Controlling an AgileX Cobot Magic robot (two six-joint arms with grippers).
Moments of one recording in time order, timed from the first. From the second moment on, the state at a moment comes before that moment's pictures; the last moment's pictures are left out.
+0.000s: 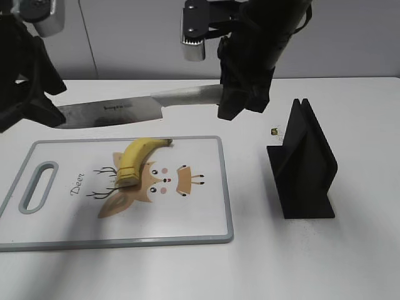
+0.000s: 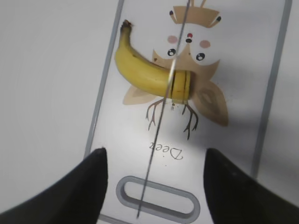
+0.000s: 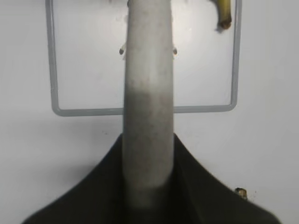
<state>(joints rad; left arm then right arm) -0.22 1.54 -1.24 -0.41 1.02 1.33 0.53 1.93 -1.68 0.29 1.14 -1.09</state>
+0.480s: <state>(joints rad) -0.22 1.66 -1.24 -0.37 0.96 1.34 0.53 1.96 -1.68 0.30 1.12 -1.10</state>
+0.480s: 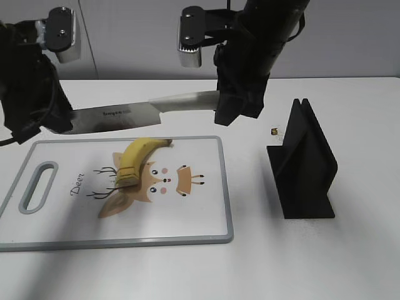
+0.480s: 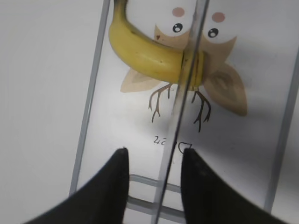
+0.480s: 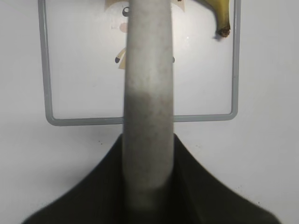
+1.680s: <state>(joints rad) -0.28 1.77 -1.10 -0.26 0.70 1.19 0.53 2.14 -1.69 0.24 1.07 -1.06</state>
